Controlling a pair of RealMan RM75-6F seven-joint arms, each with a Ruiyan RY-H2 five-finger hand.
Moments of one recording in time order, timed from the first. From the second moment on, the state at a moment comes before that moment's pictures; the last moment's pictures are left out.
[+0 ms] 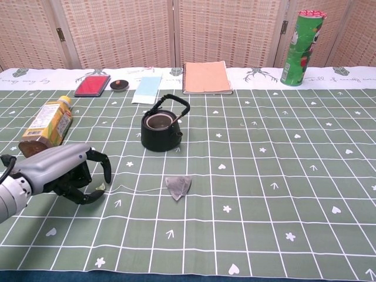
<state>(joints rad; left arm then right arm) -0.48 -1.70 -0.09 -1.48 1.19 1.07 0.33 0.02 -1.05 0.02 -1.62 -1.67 1.63 0.05</state>
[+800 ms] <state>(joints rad) -0.49 -1.69 -0.07 -1.40 1.26 1.04 0.17 0.01 -1.02 0.01 -1.64 -1.68 1.63 0.08</state>
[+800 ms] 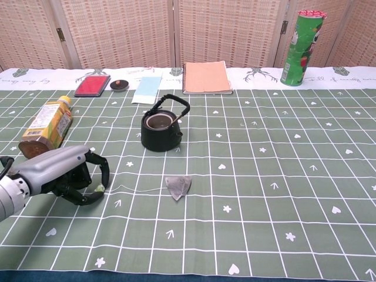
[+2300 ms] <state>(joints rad) -0.50 -1.63 -0.12 -1.39 1.33 1.13 0.16 -0.02 -1.00 0.02 -1.63 -1.67 1.68 0.14</state>
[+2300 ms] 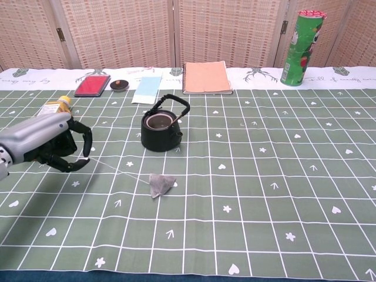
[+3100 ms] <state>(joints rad) -0.66 -1.59 -0.33 -1.68 1.24 1.23 0.67 -0.02 -0.99 0.00 -1.61 -1.73 1.70 0.17</state>
